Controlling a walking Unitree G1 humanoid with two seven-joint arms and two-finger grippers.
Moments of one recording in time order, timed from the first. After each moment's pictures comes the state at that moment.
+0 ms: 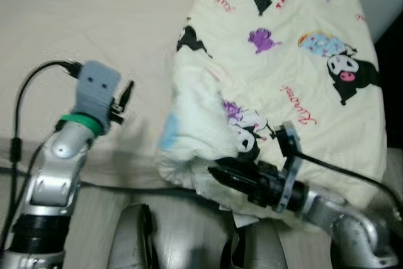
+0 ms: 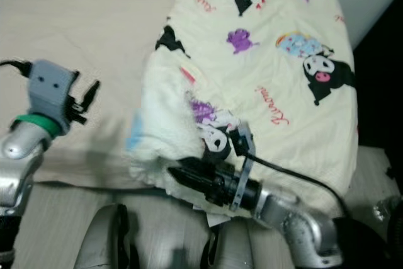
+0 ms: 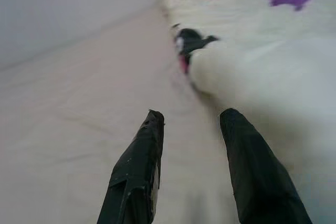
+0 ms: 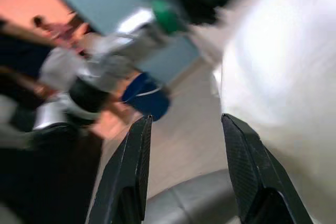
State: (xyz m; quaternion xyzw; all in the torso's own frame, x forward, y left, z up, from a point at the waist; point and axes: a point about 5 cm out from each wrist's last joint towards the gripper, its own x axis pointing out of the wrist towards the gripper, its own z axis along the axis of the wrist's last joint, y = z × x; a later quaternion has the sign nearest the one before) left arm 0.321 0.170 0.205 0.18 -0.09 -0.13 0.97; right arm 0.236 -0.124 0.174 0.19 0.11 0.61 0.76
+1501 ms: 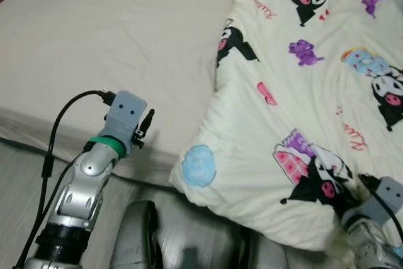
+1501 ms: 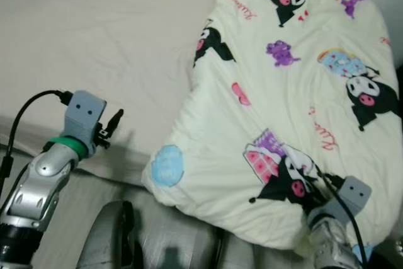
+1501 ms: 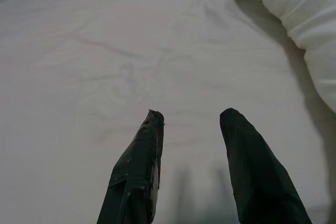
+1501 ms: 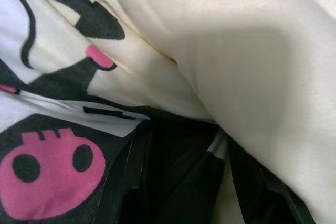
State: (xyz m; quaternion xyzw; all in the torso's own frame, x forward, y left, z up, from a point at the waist) left arm 0.320 0.158 0.157 0.17 -0.03 -0.13 0.98; right arm 0.232 -0.338 0.027 0.11 0.21 -0.33 0.91
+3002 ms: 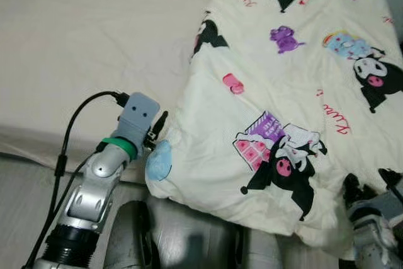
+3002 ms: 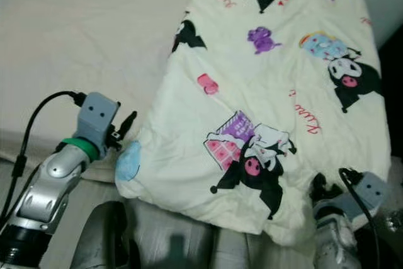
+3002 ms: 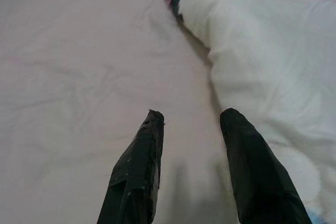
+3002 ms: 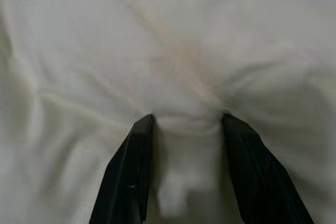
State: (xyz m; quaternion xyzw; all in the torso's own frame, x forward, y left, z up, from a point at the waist) left arm 0.317 0.142 0.158 0.16 -0.03 -0.16 0.97; right arm 0.251 -0.327 0.043 0.23 0.09 -0.25 0.94
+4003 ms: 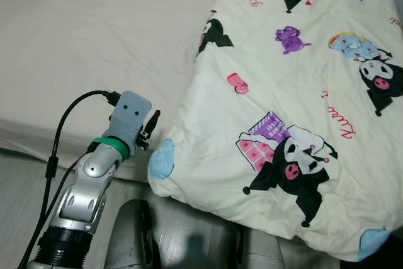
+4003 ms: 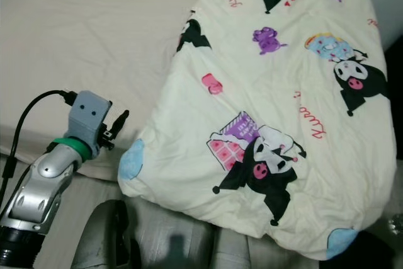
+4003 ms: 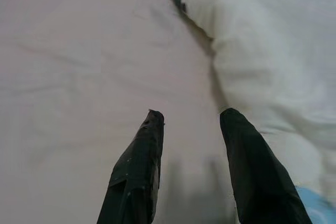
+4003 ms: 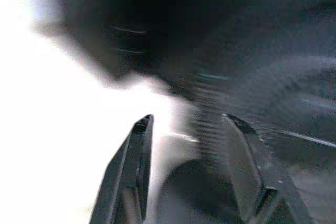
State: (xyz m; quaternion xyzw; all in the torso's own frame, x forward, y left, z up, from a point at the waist) left arm 0.312 0.151 0.157 0.13 0.00 -0.18 0.97; right arm 0.213 -0.415 0.101 0.02 -0.02 -0.46 0.89
